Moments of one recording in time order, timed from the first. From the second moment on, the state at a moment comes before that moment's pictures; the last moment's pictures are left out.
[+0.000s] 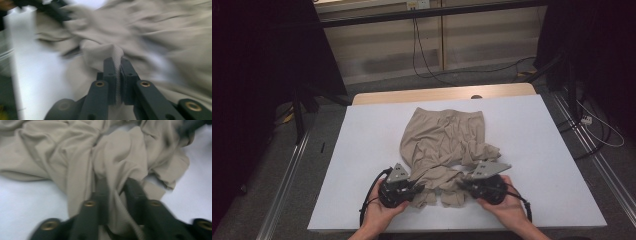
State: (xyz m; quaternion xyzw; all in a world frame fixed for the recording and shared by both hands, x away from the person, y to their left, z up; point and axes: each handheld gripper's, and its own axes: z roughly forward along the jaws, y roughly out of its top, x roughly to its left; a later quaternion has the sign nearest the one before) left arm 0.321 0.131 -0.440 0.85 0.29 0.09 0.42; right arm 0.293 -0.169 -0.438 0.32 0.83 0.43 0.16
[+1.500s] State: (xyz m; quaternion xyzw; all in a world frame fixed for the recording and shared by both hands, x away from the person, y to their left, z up) left arm 0.322 0.119 -0.412 0.83 0.27 0.06 0.49; right arm 0.302 -0.130 -0.461 0.28 0.87 0.39 0.11
